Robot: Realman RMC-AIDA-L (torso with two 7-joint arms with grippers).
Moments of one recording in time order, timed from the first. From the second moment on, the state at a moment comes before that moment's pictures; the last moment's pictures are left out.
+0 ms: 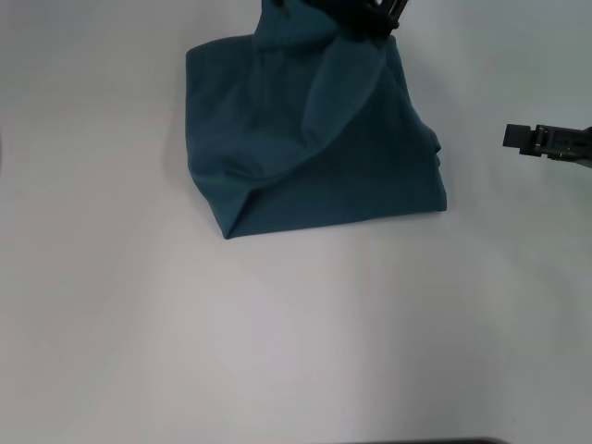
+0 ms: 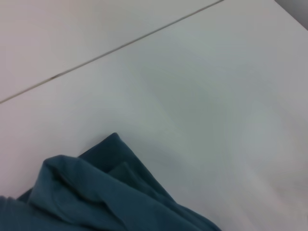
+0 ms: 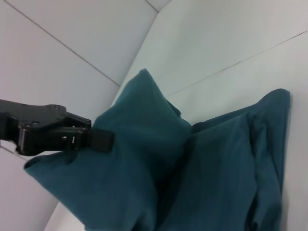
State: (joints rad) left arm -1.29 -2.17 -1.97 -0.91 -0.47 1.43 -2.97; right arm 0.42 1.96 -0.46 -0.64 -2.12 -1.64 2.01
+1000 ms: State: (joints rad) left arm -1.19 -2.10 -2.07 -1.02 -0.40 1.50 -2.96; right arm 0.42 1.96 -0.47 -0.63 -2.12 -1.63 2.02
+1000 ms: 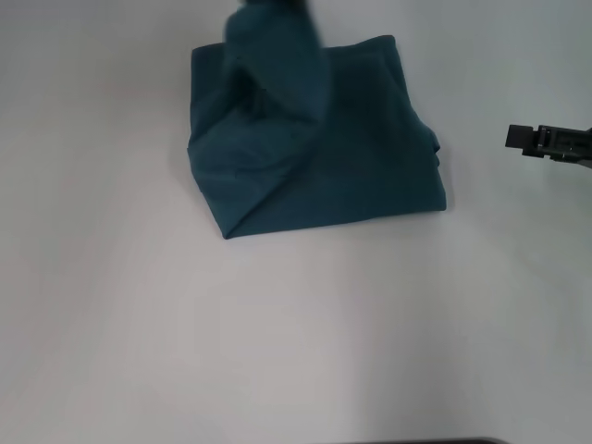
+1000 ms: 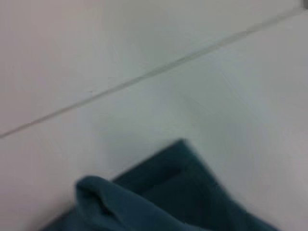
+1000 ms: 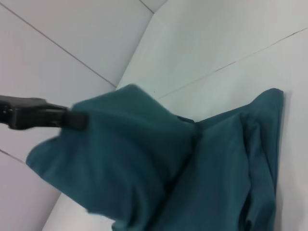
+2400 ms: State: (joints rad) left arm -0.84 -1.91 -2.35 -1.23 -0.22 1.78 -2.77; right arm 0.44 1.94 -0.47 -0.64 -2.13 -1.59 2.08
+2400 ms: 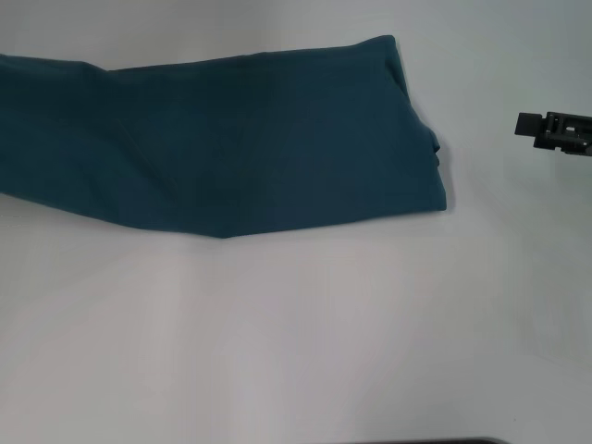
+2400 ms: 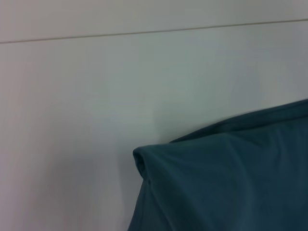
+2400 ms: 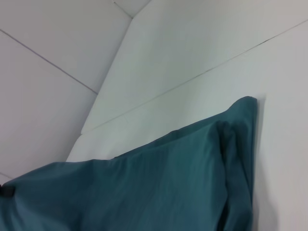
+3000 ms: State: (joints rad) left arm -0.97 -2.02 -2.35 -1.22 -0.34 1.81 -2.80; right arm 0.44 1.94 -0.48 -0.63 -2.14 -1.58 2.08
